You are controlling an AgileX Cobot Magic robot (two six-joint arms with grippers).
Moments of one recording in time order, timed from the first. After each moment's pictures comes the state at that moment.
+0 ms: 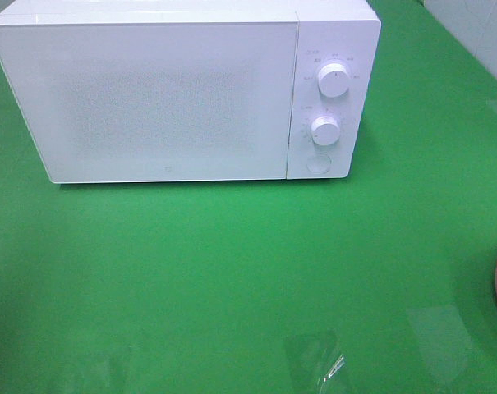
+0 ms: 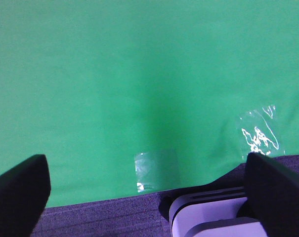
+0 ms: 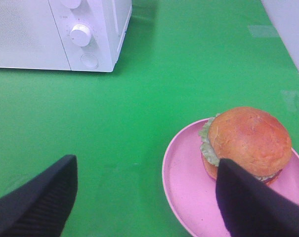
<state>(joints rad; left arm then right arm) -0.08 0.77 -0.74 -0.04 1.13 0.06 0.13 0.00 -0.51 -0.06 1.02 0.08</state>
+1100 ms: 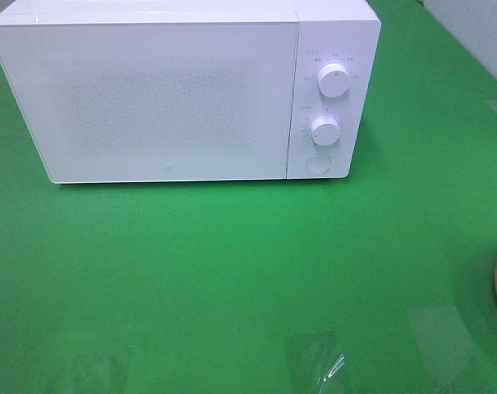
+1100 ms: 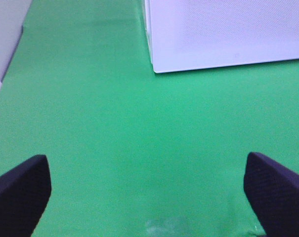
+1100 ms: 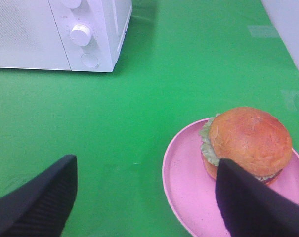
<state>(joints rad) 0.00 0.00 -0.50 -0.06 1.05 0.10 0.13 0.00 -0.51 -0.06 1.02 0.08</state>
